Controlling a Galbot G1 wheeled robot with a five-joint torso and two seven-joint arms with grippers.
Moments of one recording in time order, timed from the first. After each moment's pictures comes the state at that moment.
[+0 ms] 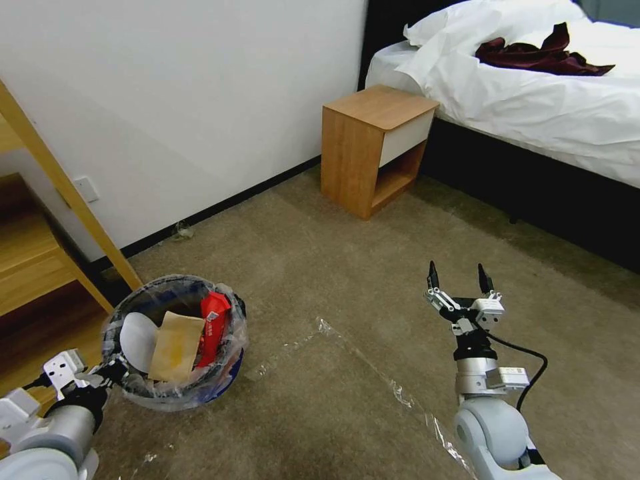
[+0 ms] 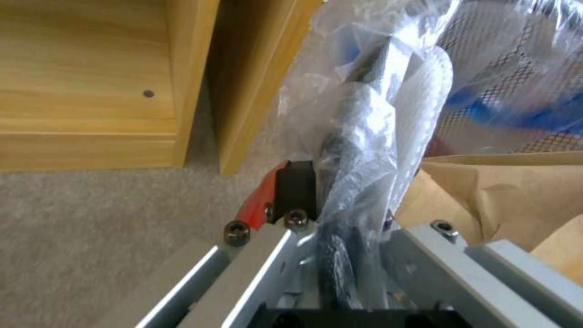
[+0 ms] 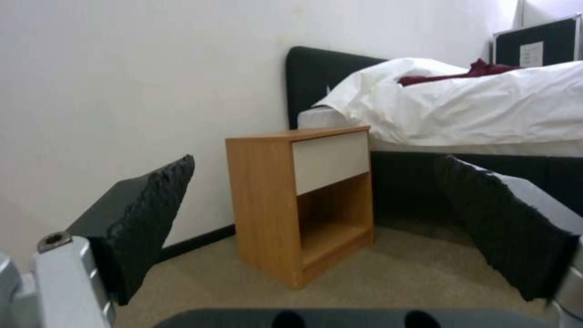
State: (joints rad) left arm 1.68 -1.39 -1.00 -2.33 -1.00 0.59 -0.40; right arm -1.40 1.27 0.45 1.93 0.28 0.38 0.18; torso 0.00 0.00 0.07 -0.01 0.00
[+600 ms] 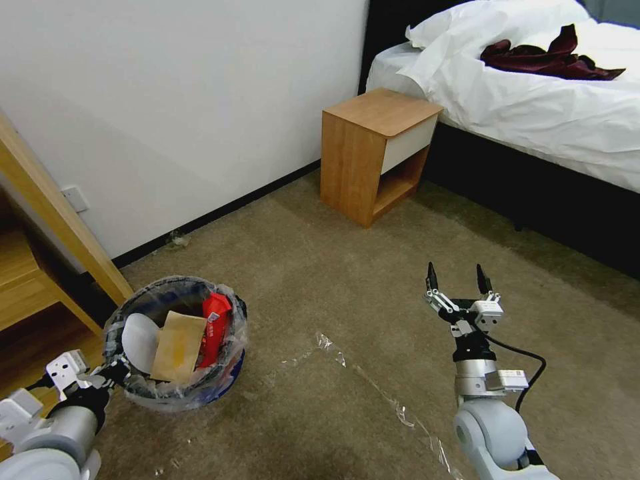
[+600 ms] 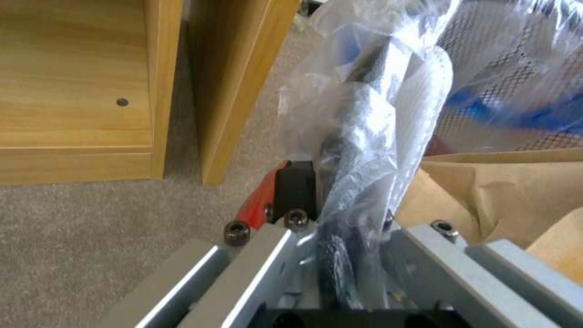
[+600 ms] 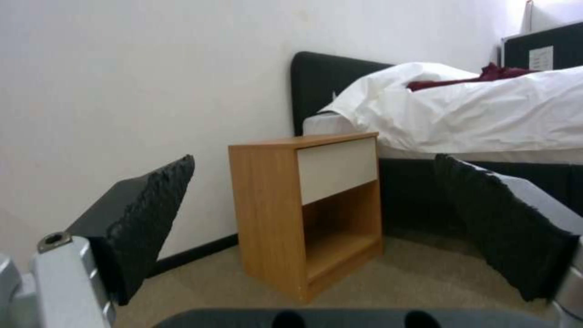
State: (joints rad) left arm 1.68 -1.39 -0.99 -2.33 -1.00 0.59 -0.39; right arm -1.40 1.26 0.45 1.92 0.29 0.41 0.15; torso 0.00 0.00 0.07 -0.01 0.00
